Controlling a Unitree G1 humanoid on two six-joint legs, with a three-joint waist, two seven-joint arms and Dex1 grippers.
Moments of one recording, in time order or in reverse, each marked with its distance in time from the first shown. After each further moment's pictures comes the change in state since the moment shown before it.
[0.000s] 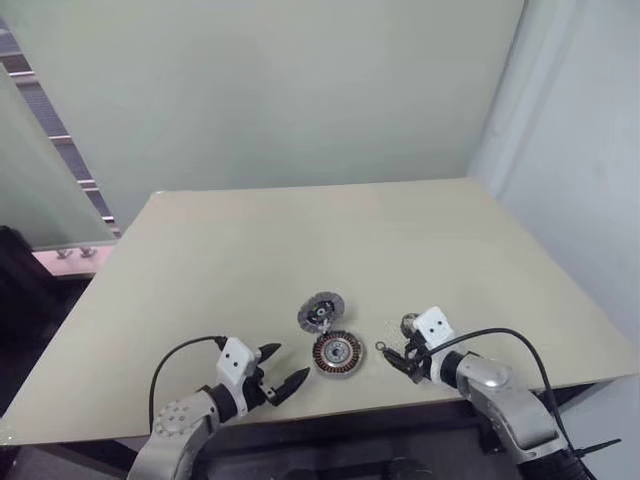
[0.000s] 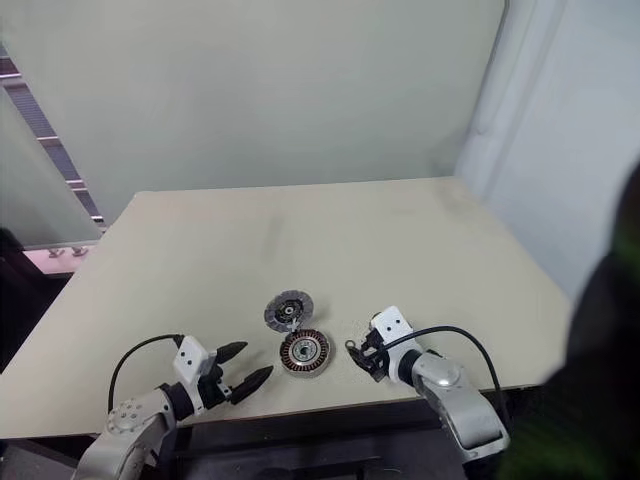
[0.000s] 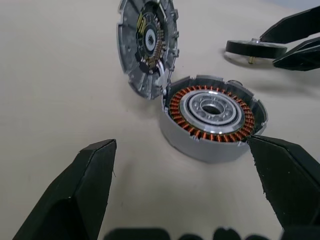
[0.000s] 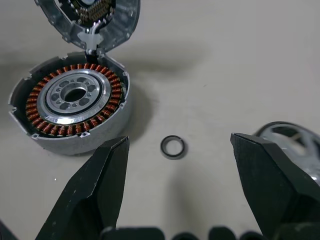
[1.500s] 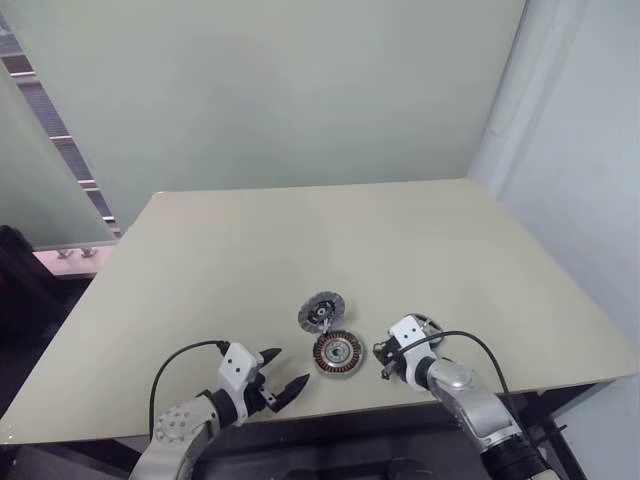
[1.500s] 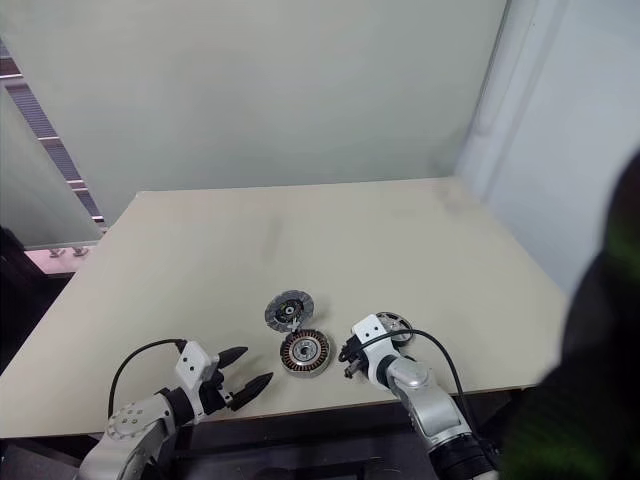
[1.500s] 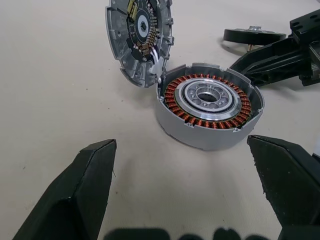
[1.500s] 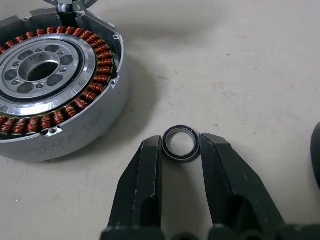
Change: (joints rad) left arm 0.018 0.000 -0.012 -0.004 0.032 -0.016 0.004; right arm -0.073 0.126 0.033 0.281 -0.097 -0.117 -0.058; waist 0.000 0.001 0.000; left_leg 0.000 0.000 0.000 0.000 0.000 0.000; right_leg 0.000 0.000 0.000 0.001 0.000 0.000
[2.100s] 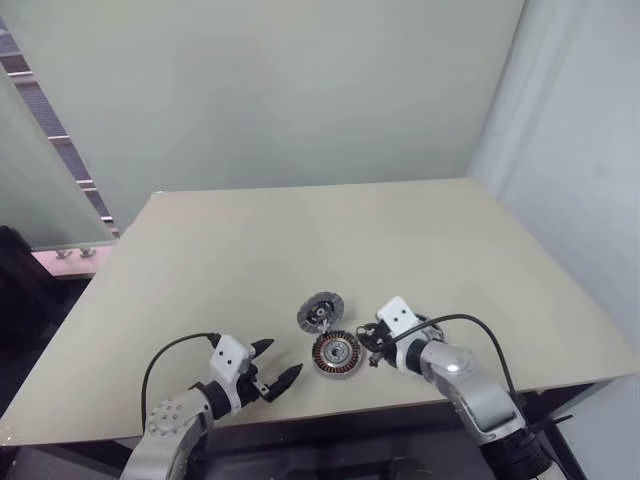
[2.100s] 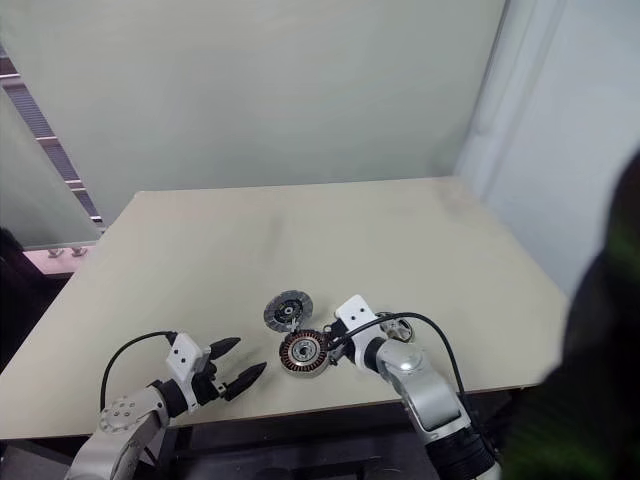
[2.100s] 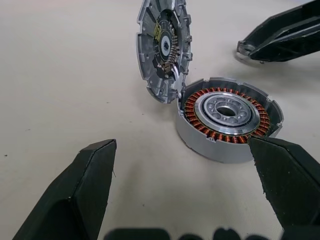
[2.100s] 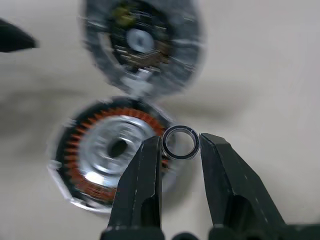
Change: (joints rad) left arm -0.027 0.009 0.042 0.012 -0.013 -0.010 -0.007; right arm -0.047 0.017 0.070 -0.270 0.023 0.201 0.068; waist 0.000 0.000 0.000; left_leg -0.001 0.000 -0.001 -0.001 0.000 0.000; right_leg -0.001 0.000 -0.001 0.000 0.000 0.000
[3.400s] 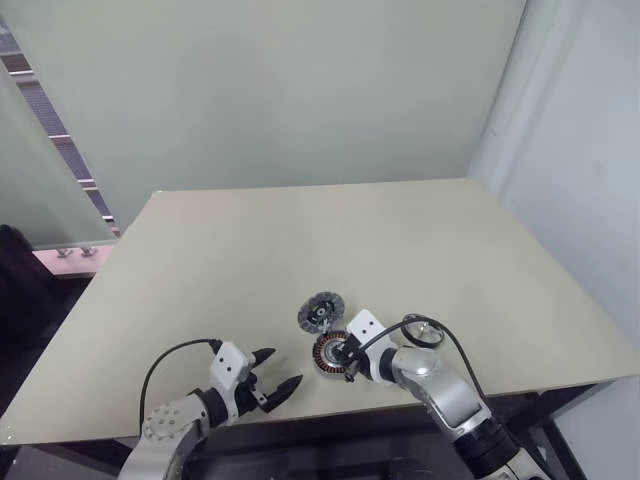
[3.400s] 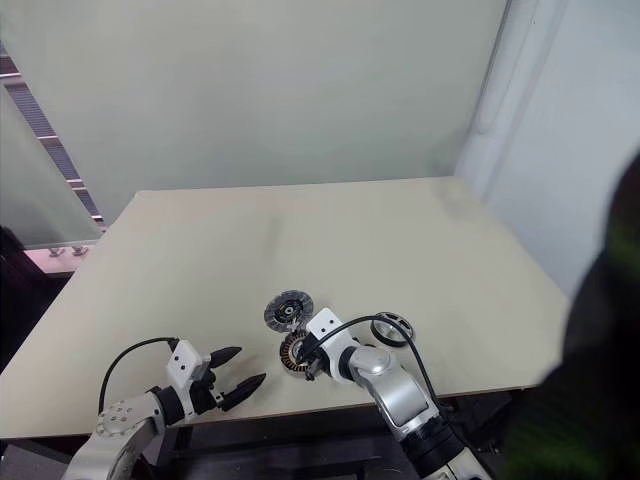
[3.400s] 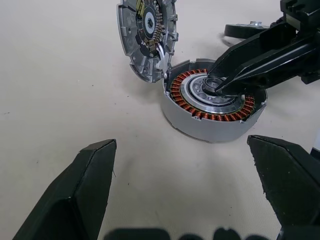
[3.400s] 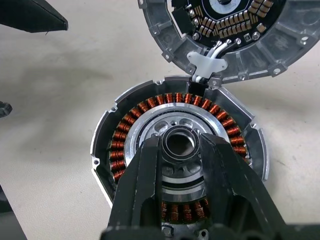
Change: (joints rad) left arm 0.024 0.024 -0.008 -0.001 0.001 0.015 -0.046; right arm -0.067 0.067 0.104 0.169 -0.036 -0.015 0.003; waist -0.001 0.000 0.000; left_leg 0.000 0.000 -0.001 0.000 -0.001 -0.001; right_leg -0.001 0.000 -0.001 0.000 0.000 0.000
